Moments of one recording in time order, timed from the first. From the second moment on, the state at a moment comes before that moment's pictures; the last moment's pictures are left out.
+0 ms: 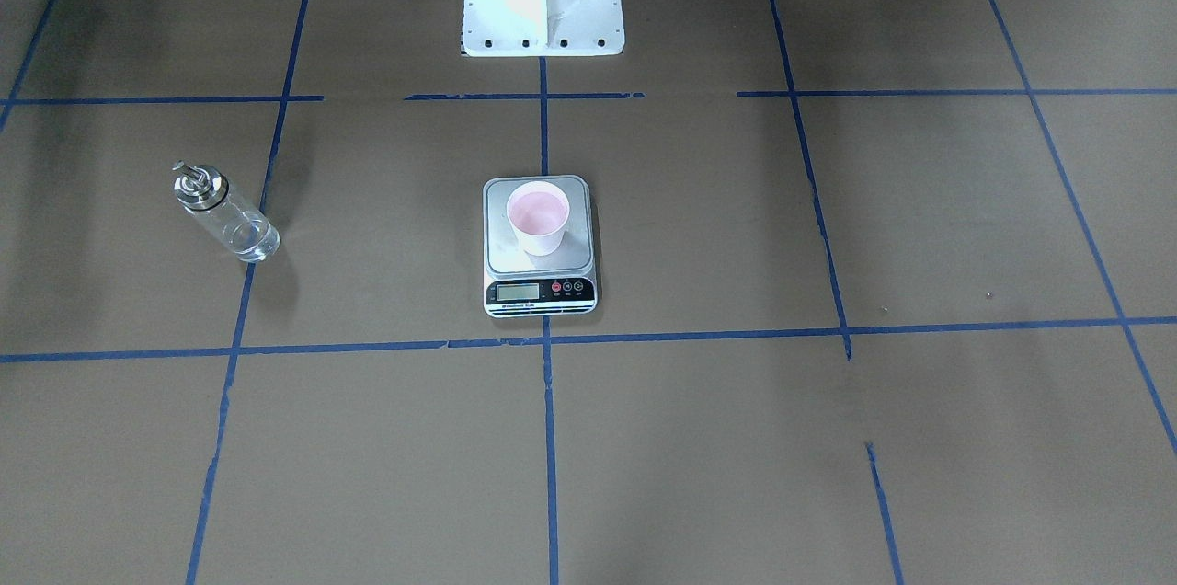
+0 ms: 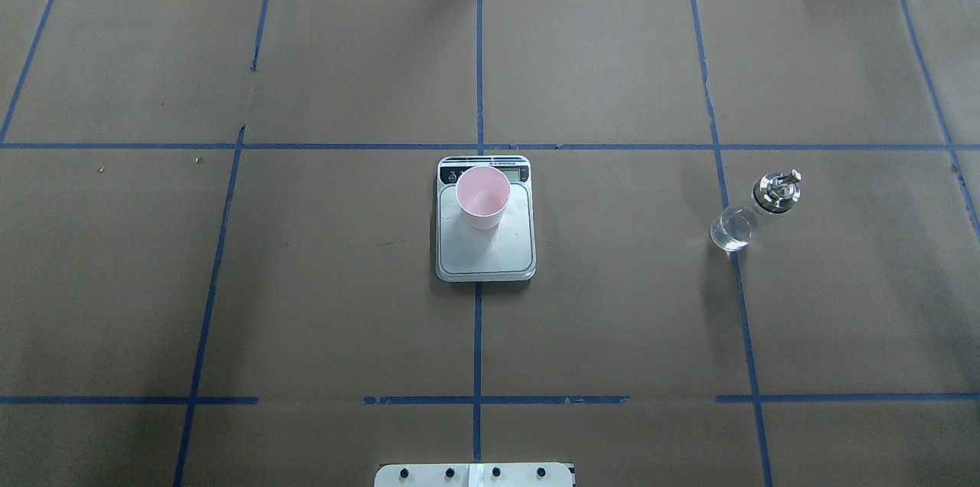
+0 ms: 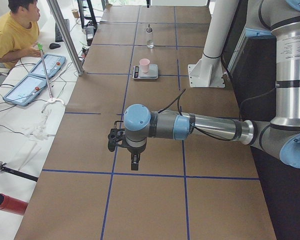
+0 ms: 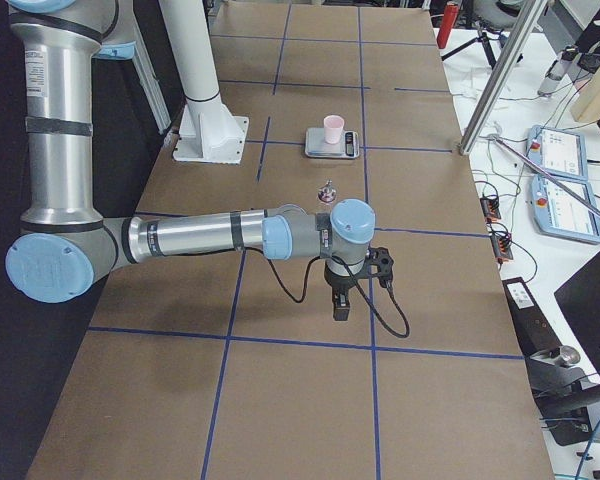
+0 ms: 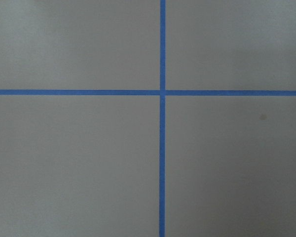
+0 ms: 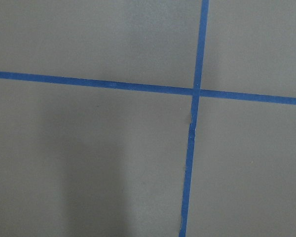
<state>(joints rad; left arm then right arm) -1.63 -1.46 -1.82 -1.52 -2.40 -0.01 1.46 -1.62 1.75 -1.60 2.32 0.07</state>
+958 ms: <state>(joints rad) -1.63 -1.46 -1.82 -1.53 -2.41 -0.01 1.46 -1.61 1.74 -1.60 2.32 0.07</state>
